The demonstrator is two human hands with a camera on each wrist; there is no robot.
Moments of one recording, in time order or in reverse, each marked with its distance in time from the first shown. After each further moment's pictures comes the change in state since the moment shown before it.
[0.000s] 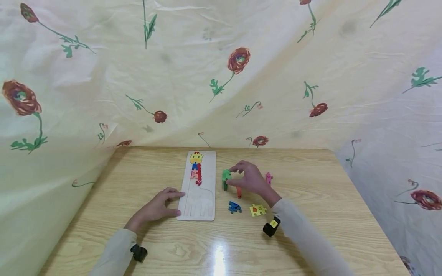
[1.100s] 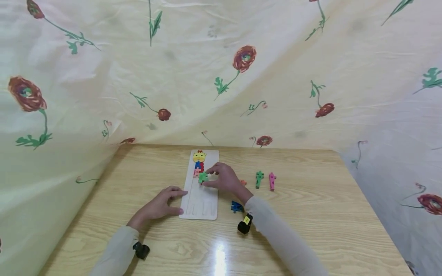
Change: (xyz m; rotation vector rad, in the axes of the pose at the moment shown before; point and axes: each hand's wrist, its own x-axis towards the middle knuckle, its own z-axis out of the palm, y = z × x) left_hand 0.001 -0.004 -0.003 0.051 -0.024 0.039; right_hand 0.045 -0.041 0.069 0.055 -0.077 -0.037
